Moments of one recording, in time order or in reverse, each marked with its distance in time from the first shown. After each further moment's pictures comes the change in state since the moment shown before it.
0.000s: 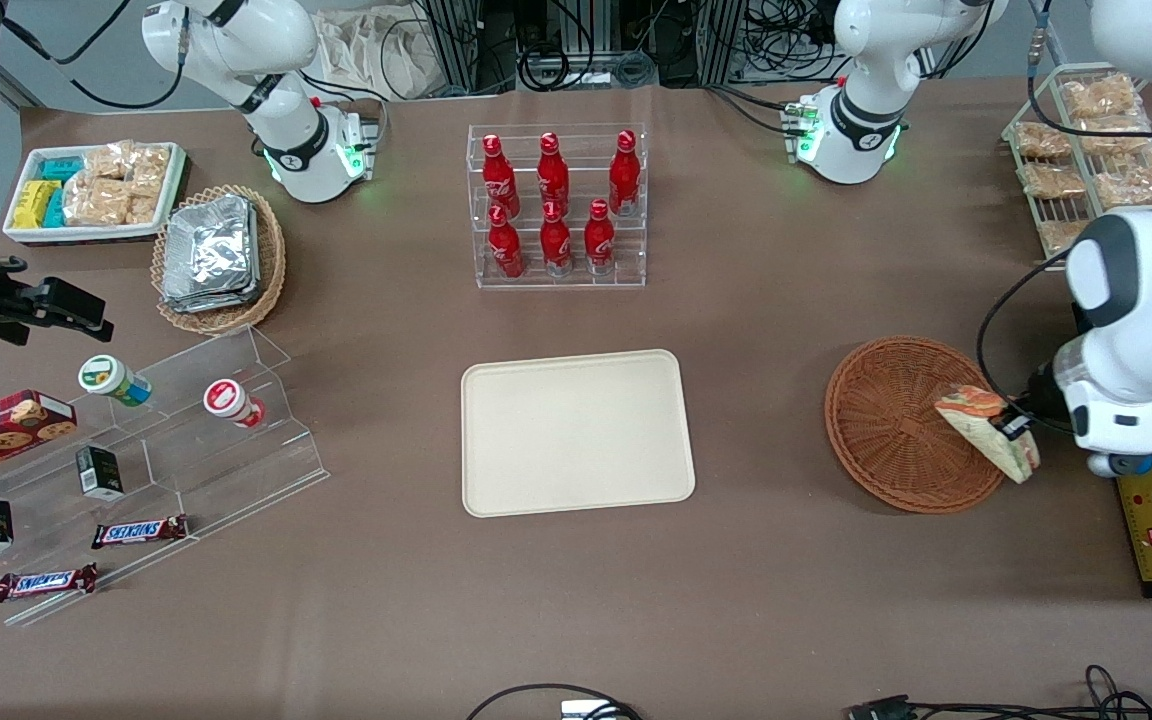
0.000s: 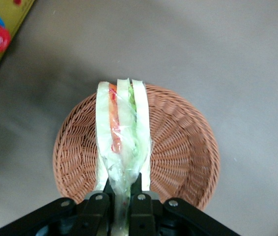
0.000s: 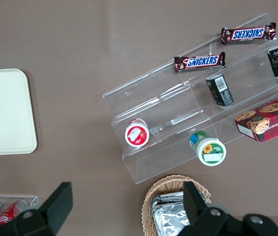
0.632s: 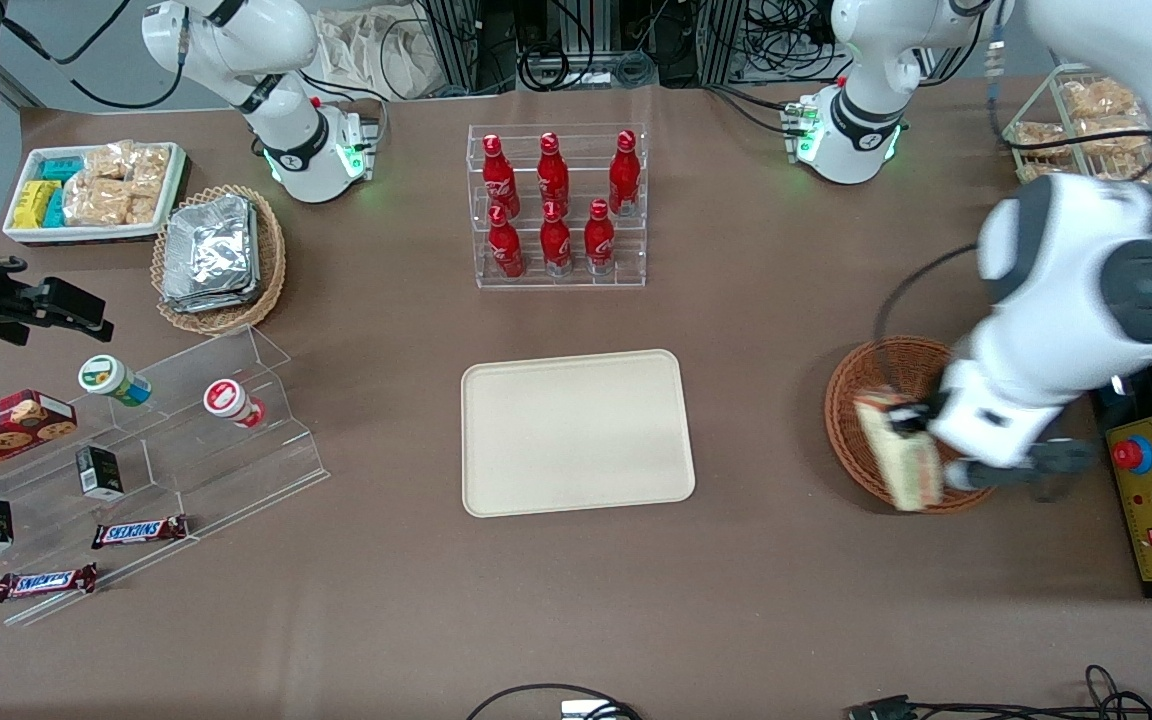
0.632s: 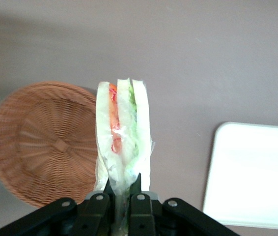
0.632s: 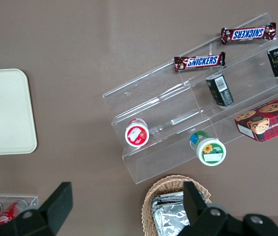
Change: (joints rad) arm -0.326 0.099 -0.032 0.279 -0.005 -0.179 0.058
